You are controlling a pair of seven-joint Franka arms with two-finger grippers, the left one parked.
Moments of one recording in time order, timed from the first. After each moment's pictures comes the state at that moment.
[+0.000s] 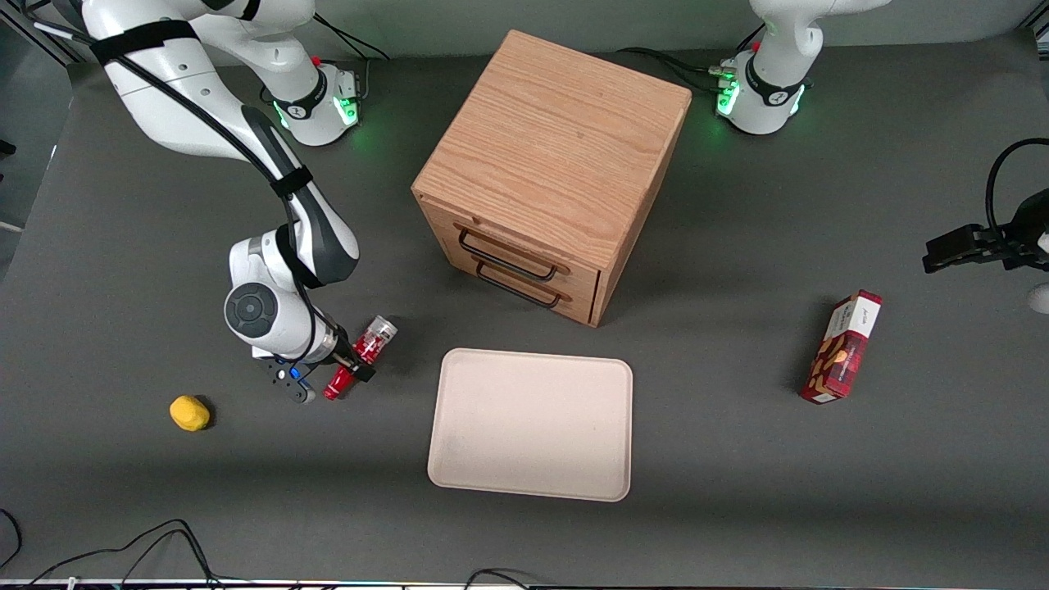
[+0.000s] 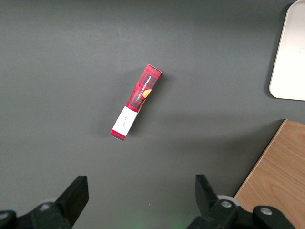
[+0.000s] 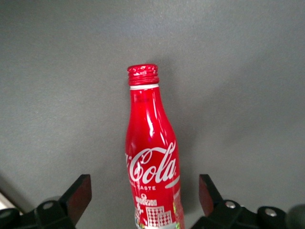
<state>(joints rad) 0.17 0.54 0.10 -1.86 -0.05 2.35 1.04</state>
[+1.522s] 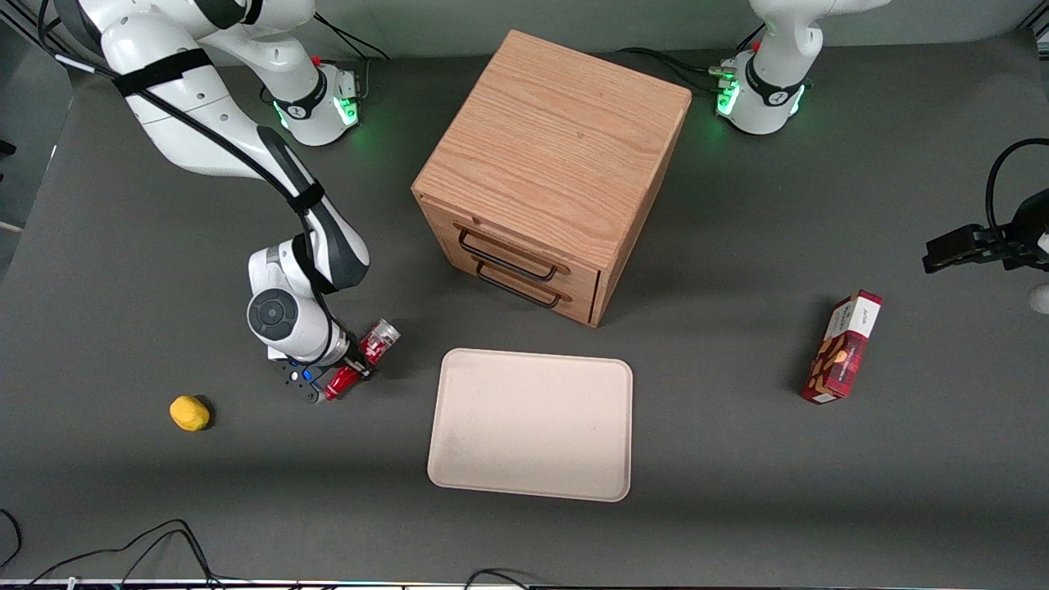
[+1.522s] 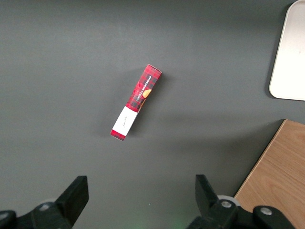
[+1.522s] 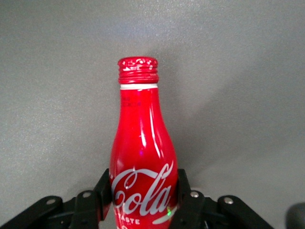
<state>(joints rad) 0.17 0.61 0.10 -1.87 -0.10 2.42 1.09</state>
